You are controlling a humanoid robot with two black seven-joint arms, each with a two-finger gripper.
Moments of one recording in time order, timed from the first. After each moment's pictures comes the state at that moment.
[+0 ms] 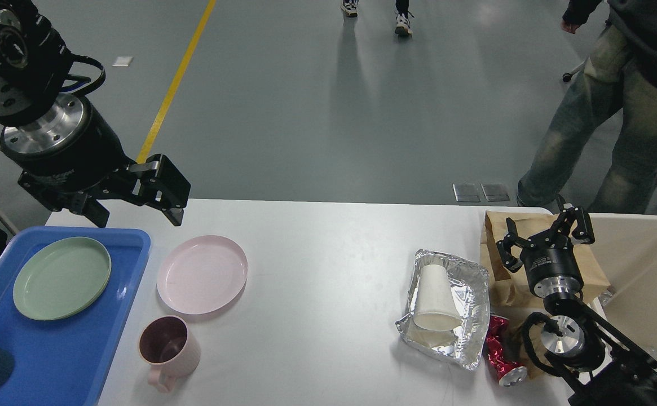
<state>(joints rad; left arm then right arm) -2.57 0.30 1.45 -1.62 -0.04 -0.79 -0.03 0.29 -0.25 1.03 0.88 -0.14 0.09 0.51</state>
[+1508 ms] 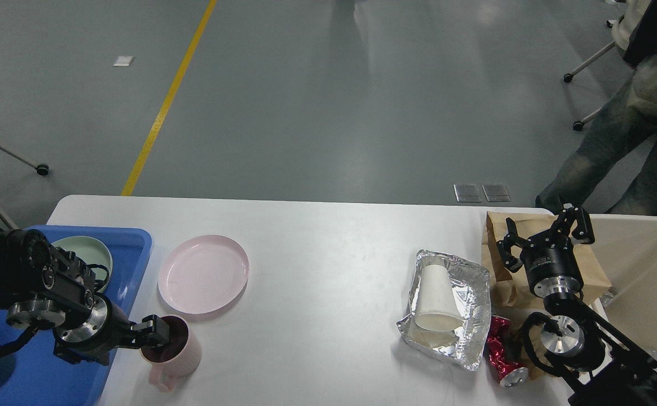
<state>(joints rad) -1.62 0.32 1.41 -1.45 -0.05 -0.17 -0.04 0.29 -0.25 1.03 0.88 -0.14 0.09 0.51</state>
